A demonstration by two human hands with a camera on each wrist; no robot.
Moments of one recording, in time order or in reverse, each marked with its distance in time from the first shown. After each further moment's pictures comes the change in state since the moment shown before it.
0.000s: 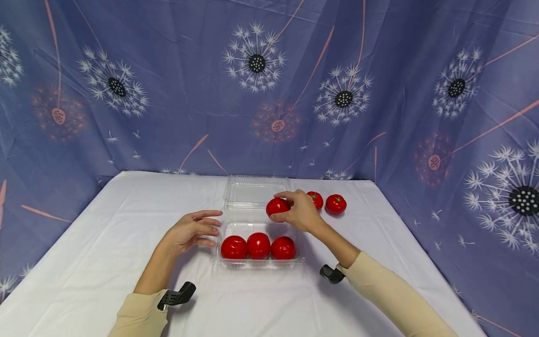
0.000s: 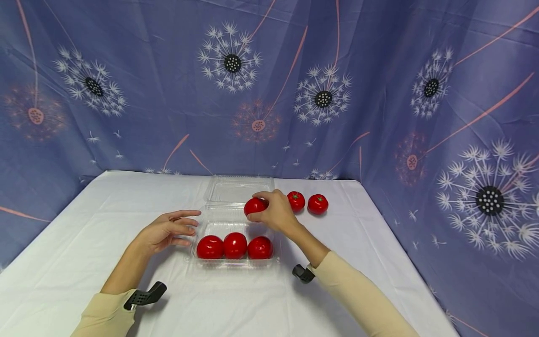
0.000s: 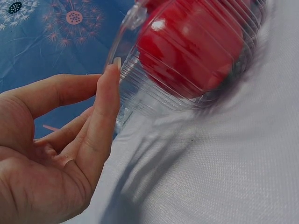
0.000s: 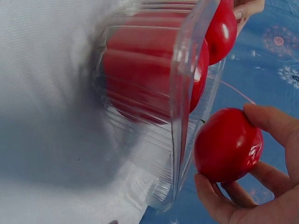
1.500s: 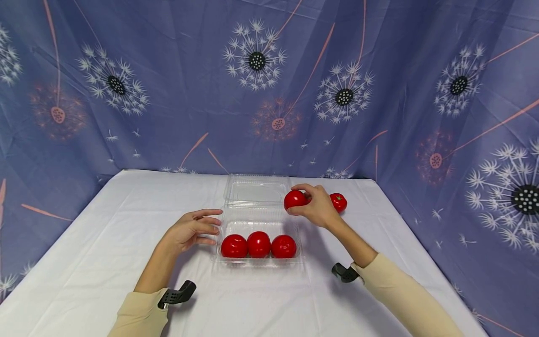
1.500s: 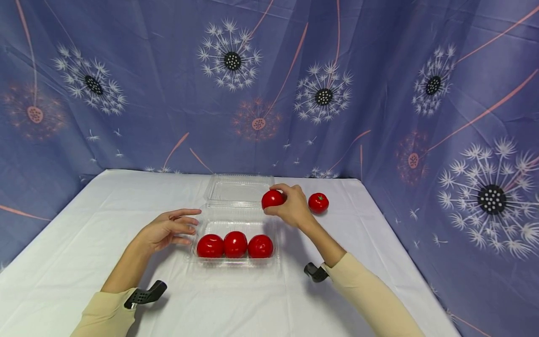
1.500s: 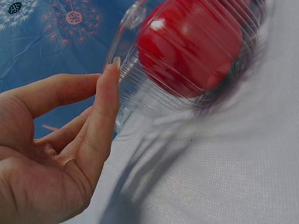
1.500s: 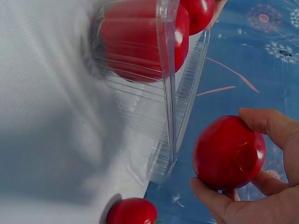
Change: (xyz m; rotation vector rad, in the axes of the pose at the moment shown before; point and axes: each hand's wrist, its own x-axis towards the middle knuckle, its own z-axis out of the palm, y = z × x) left_hand 0.002 -0.001 0.000 -0.019 0.008 -0.001; right_hand -0.009 0.020 -0.031 0.085 0.051 0.105
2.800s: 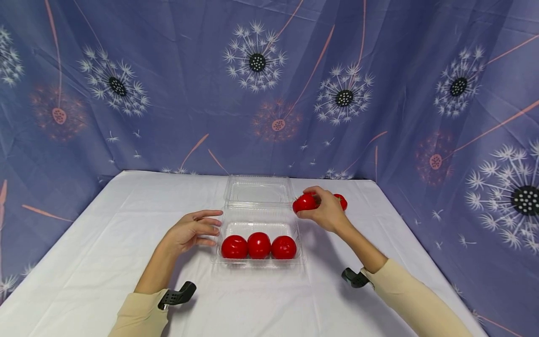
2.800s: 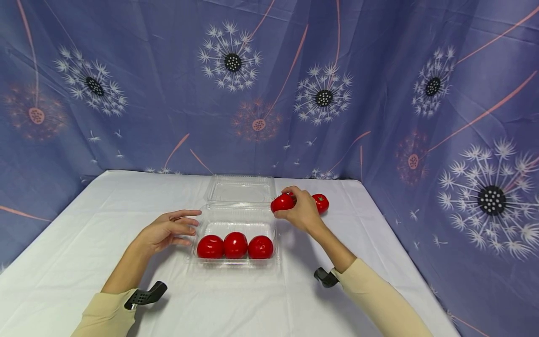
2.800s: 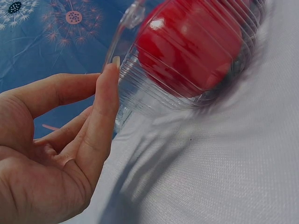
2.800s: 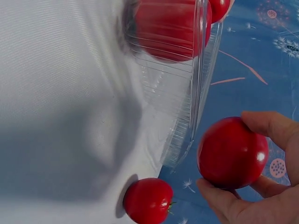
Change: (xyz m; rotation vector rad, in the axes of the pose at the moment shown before) left_hand -0.002 0.000 -0.001 -0.005 -0.012 0.004; right_hand -0.010 0.018 -0.013 -0.009 0.012 0.011
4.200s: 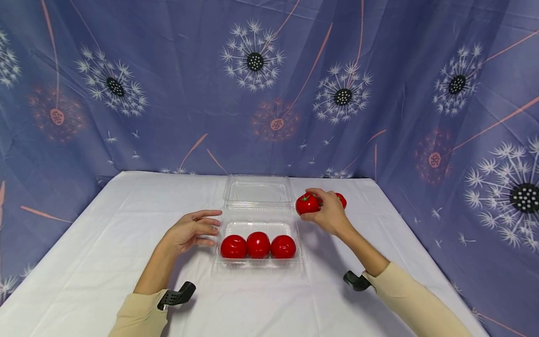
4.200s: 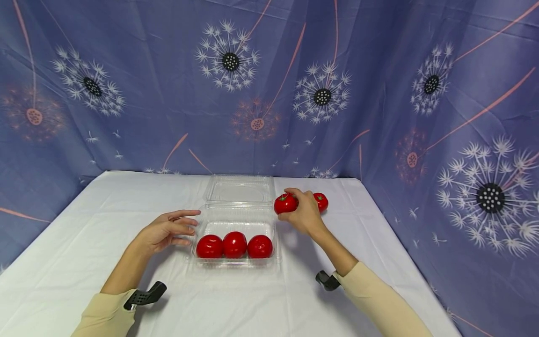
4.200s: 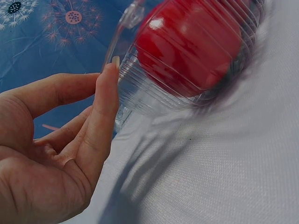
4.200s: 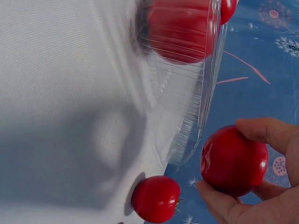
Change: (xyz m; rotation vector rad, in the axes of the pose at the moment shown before) left_hand 0.000 0.001 0.001 -0.005 -0.002 -0.001; right_hand -0.007 0.009 0.001 -0.014 0.040 0.013
